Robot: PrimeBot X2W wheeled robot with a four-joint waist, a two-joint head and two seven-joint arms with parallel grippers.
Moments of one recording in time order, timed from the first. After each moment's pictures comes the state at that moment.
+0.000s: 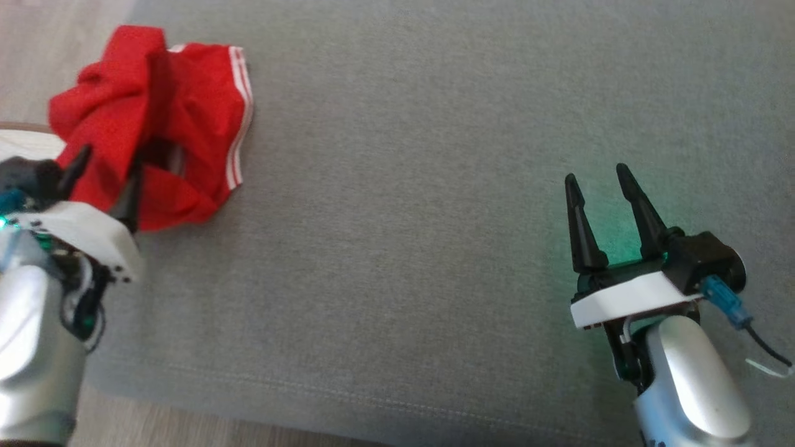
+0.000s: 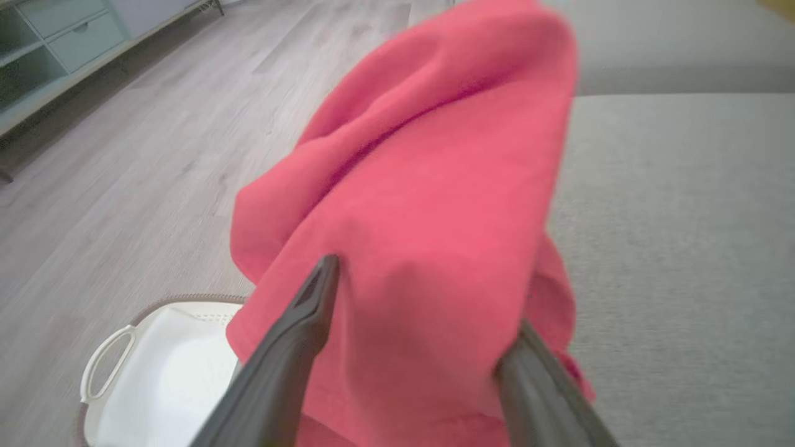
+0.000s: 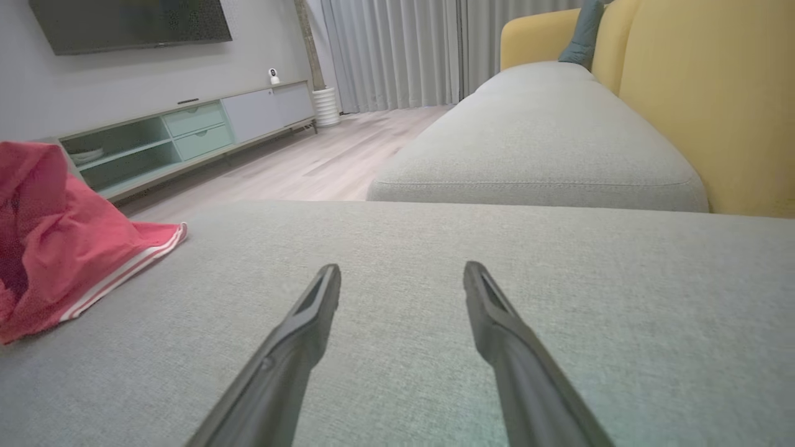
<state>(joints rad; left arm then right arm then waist) -0.49 0.38 -0.19 0.56 -0.32 -0.13 -0.08 -0.24 -0.05 0.12 0.31 0.10 0.12 -0.25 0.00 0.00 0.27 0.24</state>
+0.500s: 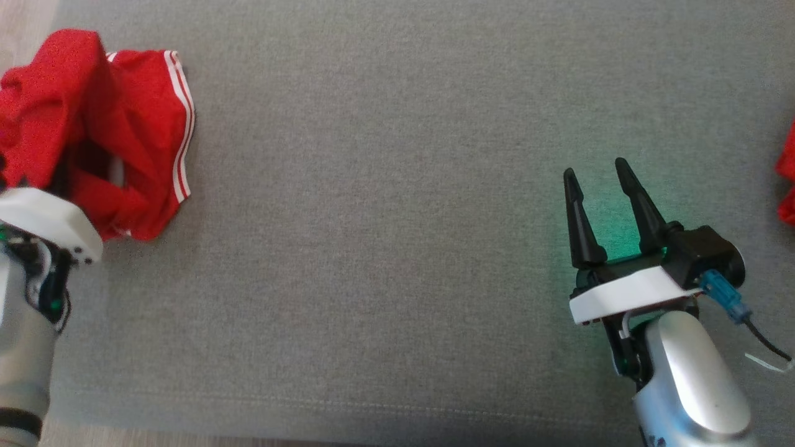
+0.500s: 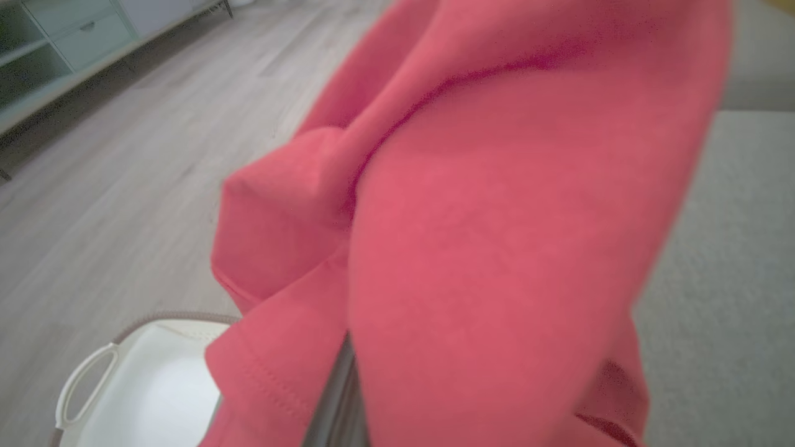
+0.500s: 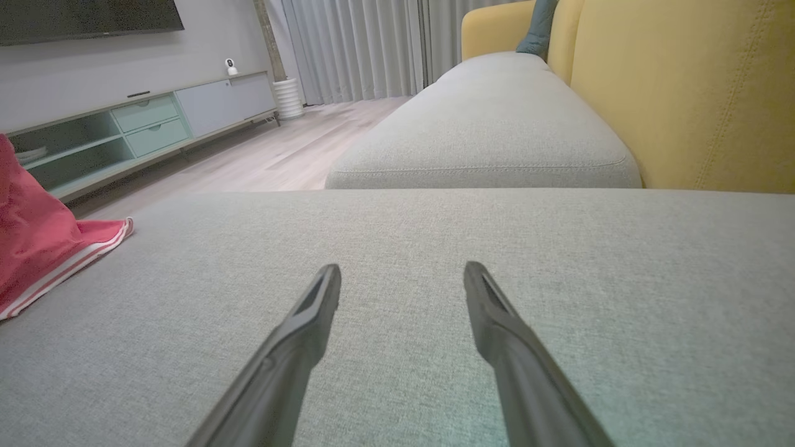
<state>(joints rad) -0.63 0.42 -0.21 0.85 -0.36 -0.13 -0.20 -0.26 -0.05 0.12 0.30 0.10 0.12 -0.24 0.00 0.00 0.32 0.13</state>
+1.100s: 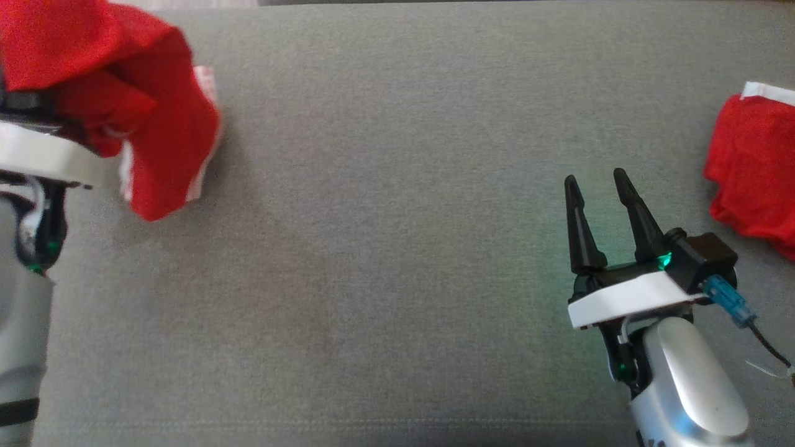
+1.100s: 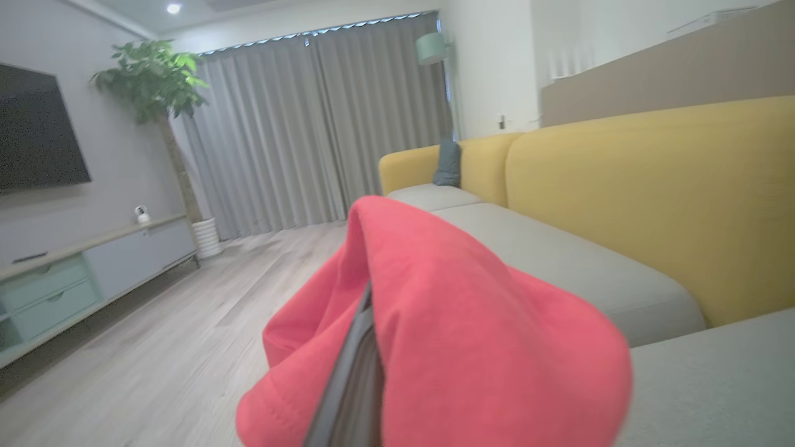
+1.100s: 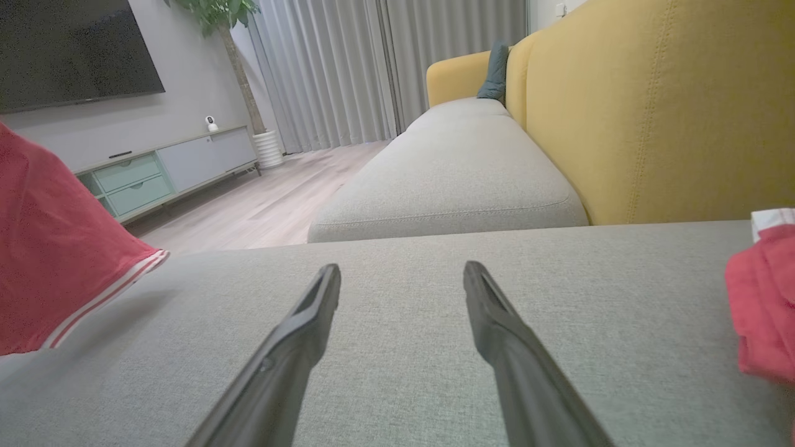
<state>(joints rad) -0.61 0.43 -0.17 0.35 -0.30 -0.07 -0.25 -0.25 -0.05 0.14 0.34 0.20 0.12 -0.25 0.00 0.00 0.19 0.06</state>
